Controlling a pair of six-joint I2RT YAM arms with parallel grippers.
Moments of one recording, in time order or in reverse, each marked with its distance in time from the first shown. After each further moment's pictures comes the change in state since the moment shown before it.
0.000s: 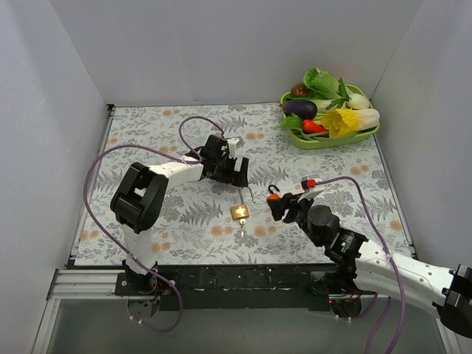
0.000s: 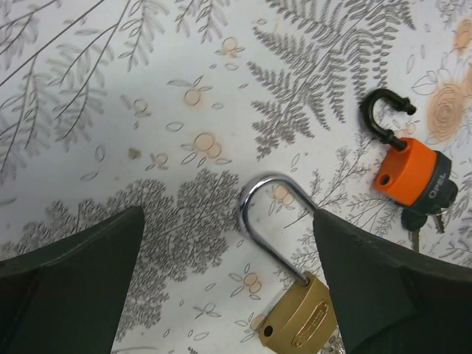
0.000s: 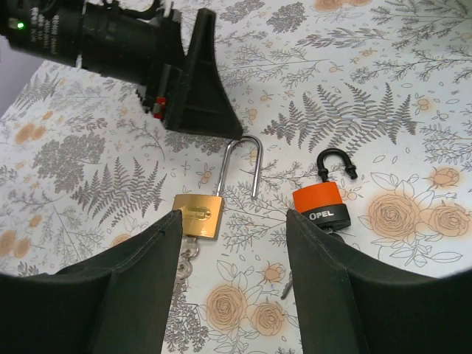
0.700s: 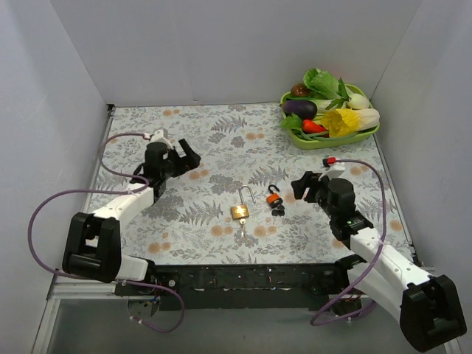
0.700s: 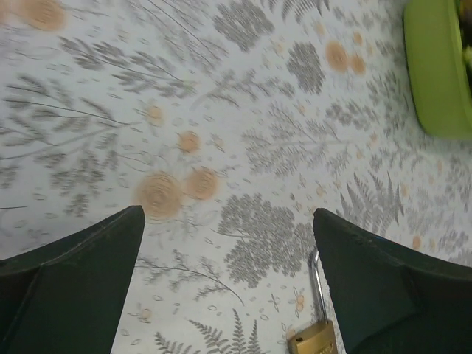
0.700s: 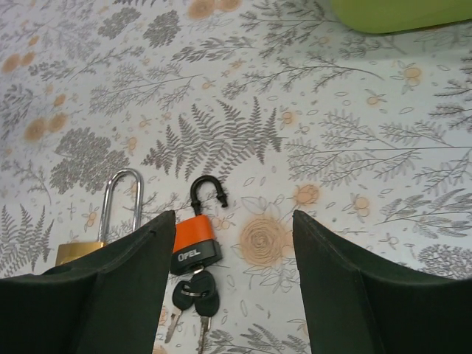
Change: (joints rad) left arm 0.248 -0.528 -0.496 0.362 -0.280 -0.332; right arm -0.528 0.156 0.036 0.020 -0.367 -0.116
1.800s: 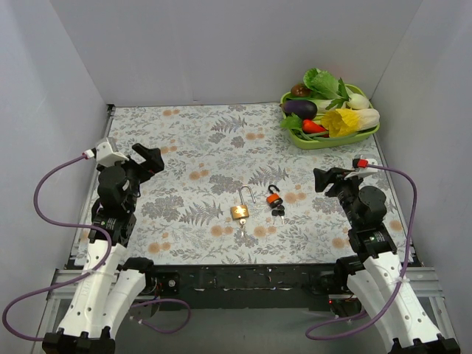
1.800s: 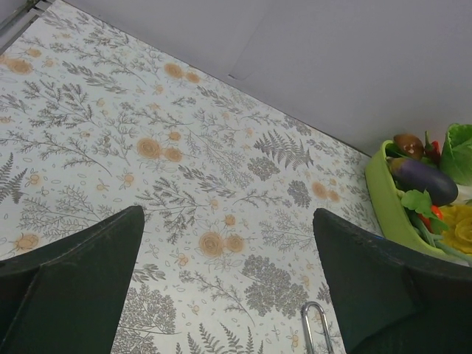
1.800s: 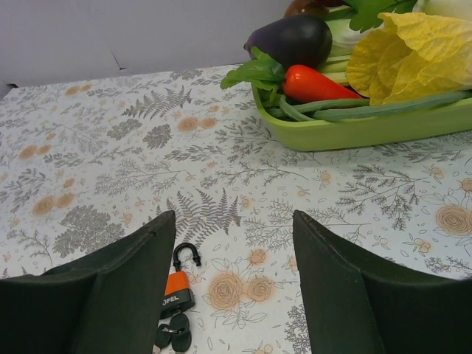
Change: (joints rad) left arm 0.166 -0.741 -0.025 -0.324 -0.251 0.046; right arm -0.224 -0.359 0.089 -0.185 -0.077 -0.129
